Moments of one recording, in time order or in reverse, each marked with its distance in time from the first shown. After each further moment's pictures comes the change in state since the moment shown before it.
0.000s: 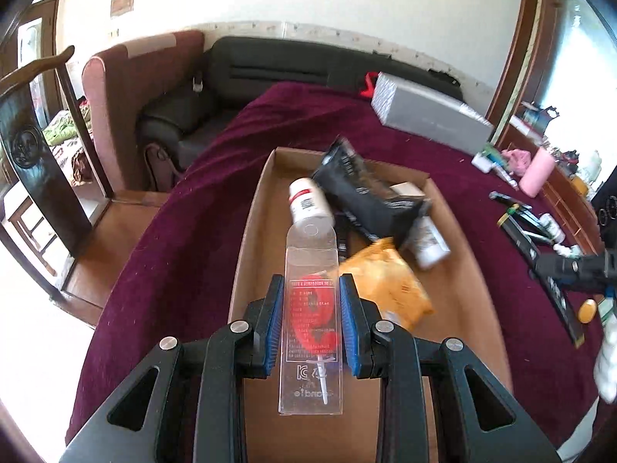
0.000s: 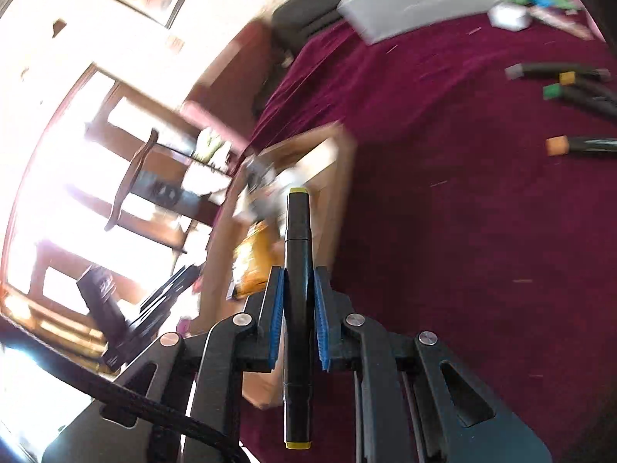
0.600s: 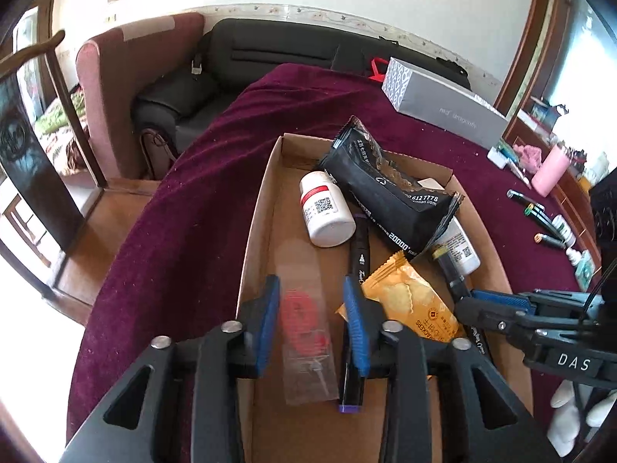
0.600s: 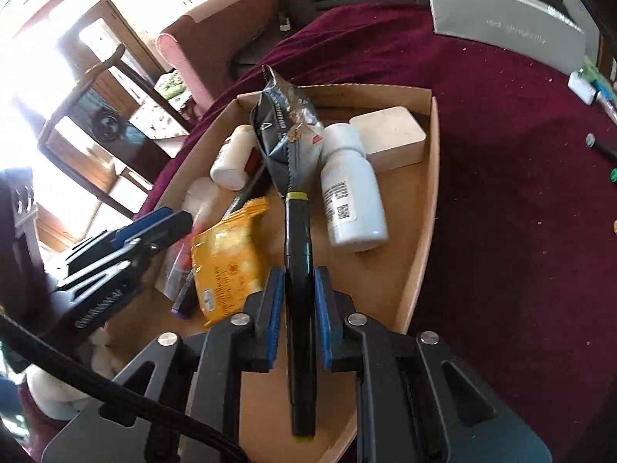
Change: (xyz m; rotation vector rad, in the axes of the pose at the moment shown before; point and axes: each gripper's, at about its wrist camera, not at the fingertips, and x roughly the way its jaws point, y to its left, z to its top) left arm 0.026 0.008 0.009 -0.031 0.051 -0.021; right arm 0.114 0.061 -0.002 -0.218 0.041 -0.329
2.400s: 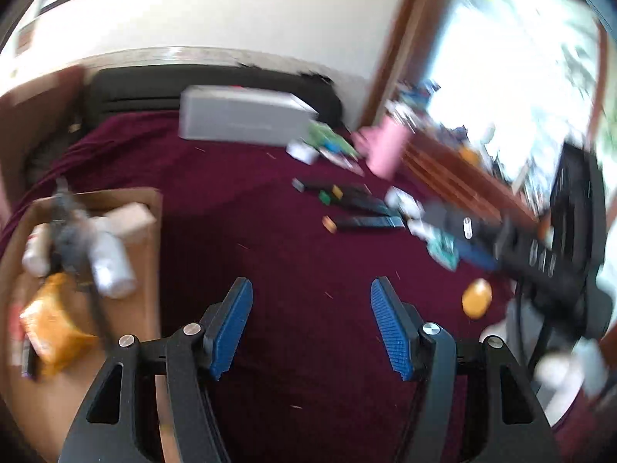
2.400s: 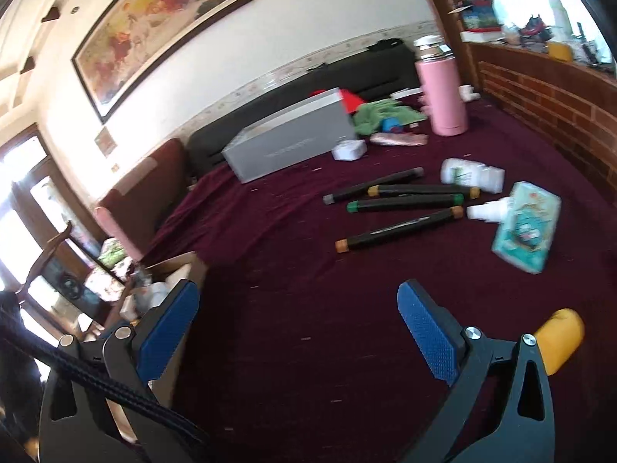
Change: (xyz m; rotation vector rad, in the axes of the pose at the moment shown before) left arm -0.028 -0.255 -0.047 0.263 -0.106 -0.344; right arm -0.197 -0.195 -0.093 0.330 -0.568 -0.221
